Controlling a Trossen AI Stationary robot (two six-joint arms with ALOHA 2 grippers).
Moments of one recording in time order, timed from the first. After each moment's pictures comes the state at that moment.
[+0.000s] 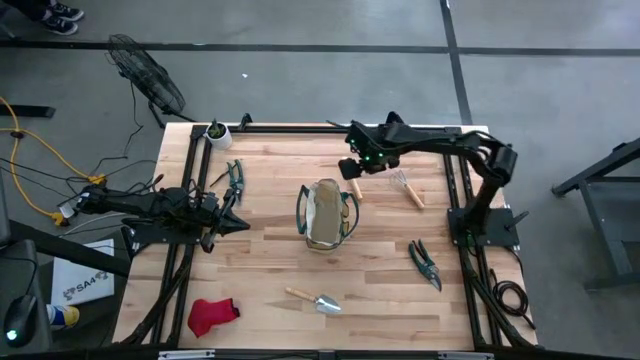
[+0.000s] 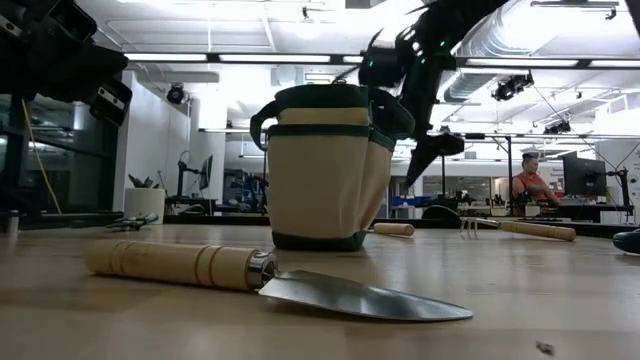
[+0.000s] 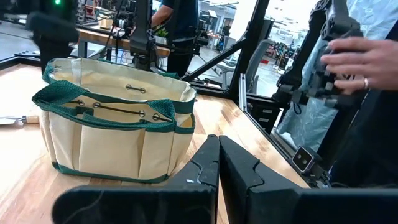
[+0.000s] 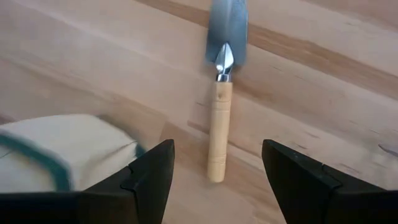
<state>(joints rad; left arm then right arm) -0.16 0.01 0.03 0.00 0.06 -0.24 -0.46 1.78 1.30 -0.79 -0.09 0.79</state>
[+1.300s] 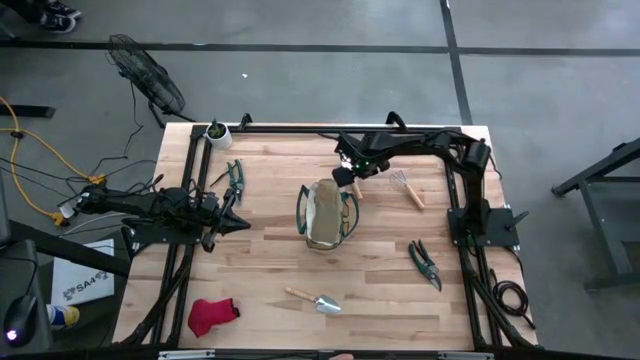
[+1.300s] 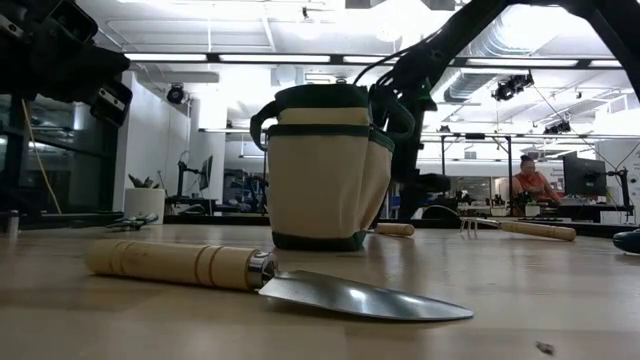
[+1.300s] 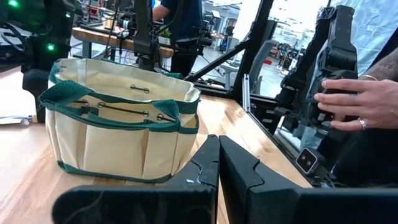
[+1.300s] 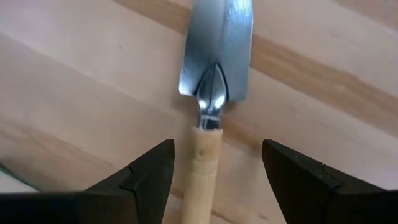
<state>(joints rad) -0.16 0.01 0.03 0.00 0.04 -0.24 -0.46 1.98 1.30 -0.65 -0.01 0.71</state>
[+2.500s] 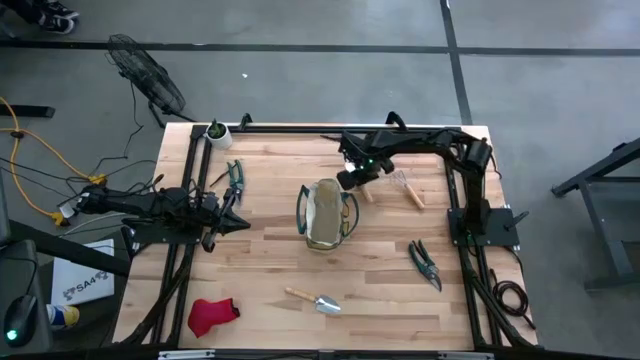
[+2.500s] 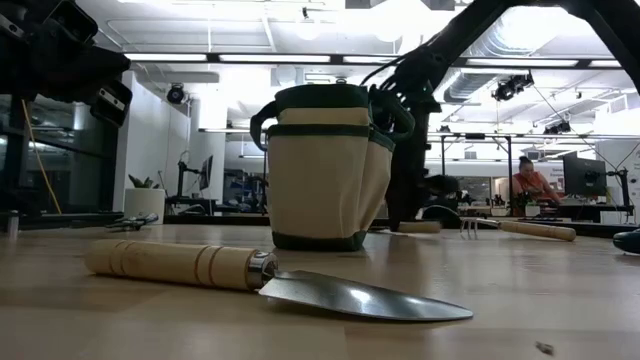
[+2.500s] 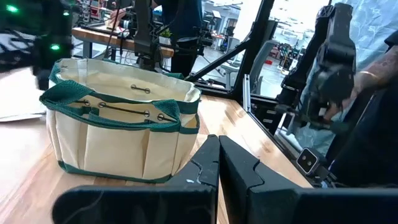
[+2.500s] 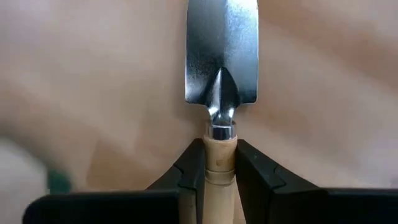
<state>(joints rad) -0.16 0.01 0.03 0.00 0.04 -0.24 -0.48 1.95 1.30 -0.76 -0.14 0.67</state>
